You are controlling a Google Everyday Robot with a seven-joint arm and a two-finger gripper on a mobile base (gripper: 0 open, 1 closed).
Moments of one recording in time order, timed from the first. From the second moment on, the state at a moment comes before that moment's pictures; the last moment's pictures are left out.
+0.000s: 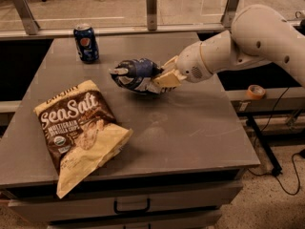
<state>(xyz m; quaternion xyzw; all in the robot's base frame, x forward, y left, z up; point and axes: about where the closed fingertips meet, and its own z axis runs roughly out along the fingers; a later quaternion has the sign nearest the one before) 0.597 -0.026 0.875 -0.55 0.70 0.24 0.39</state>
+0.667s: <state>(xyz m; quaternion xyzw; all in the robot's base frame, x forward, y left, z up) 0.571 0.015 0.882 -0.54 0.69 0.30 0.38</state>
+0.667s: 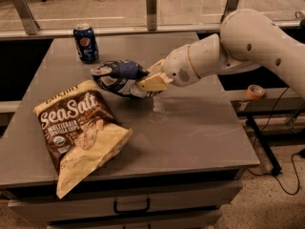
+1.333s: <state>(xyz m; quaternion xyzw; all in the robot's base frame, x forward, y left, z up) 0.561 0.032 0.887 -0.54 0.68 0.31 0.38</state>
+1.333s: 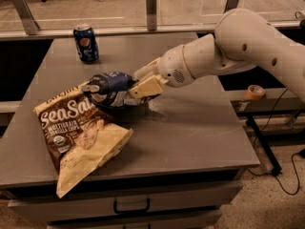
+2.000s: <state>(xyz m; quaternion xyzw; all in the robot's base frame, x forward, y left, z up) 0.559 0.010 0.888 -0.52 0.70 0.30 0.39</state>
